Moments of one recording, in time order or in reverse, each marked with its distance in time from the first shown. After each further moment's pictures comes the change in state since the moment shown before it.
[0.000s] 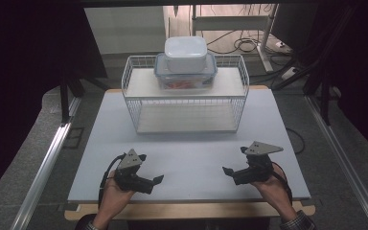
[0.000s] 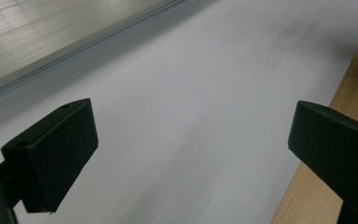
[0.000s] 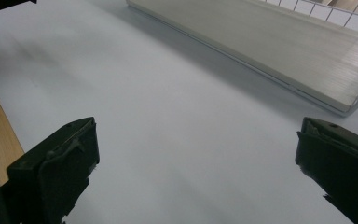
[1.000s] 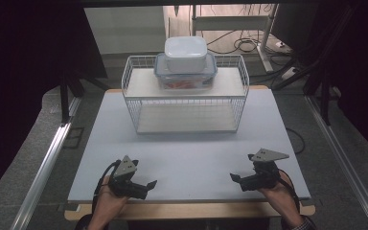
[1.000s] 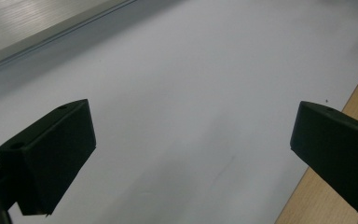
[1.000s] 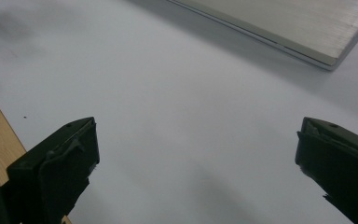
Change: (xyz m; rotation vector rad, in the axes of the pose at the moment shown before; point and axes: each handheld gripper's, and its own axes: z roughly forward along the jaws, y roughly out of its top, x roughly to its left) left arm 0.005 -0.026 -0.006 0.050 0.074 0.008; right arm -0.007 -0.028 -0.009 0.050 -0.032 0.029
